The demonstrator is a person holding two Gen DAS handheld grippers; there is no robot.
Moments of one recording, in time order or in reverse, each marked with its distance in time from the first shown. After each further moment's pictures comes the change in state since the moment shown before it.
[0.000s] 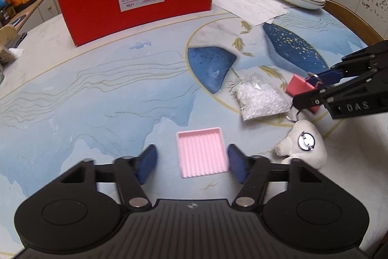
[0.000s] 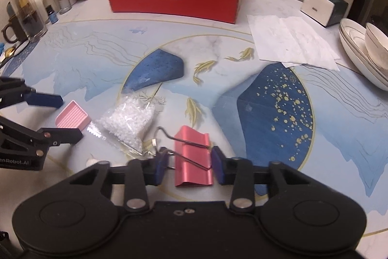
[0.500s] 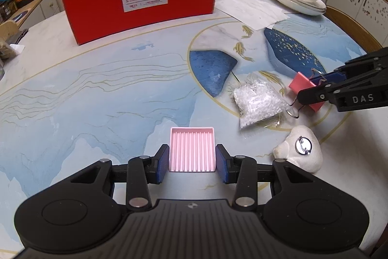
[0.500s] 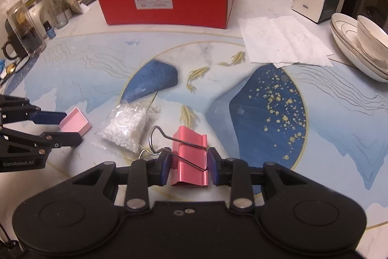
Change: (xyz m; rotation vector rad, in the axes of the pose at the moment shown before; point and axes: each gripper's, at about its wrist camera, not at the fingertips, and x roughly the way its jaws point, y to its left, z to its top) left arm -0.004 0.006 0.001 -0.040 -0.008 -0.008; right arm -0.012 -0.009 0.001 0.059 -0.032 0.024
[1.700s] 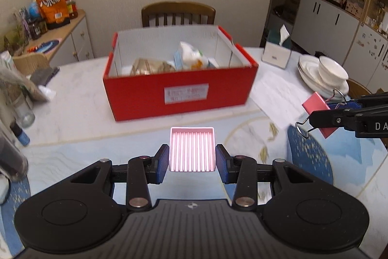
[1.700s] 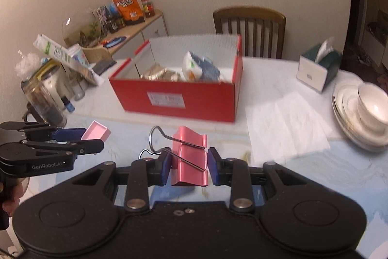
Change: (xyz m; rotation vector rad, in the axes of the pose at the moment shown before) left arm -0.052 0.038 0.117 -0.132 -0.178 0.077; right arm -0.054 -0.001 0.113 0.035 -0.200 0.080
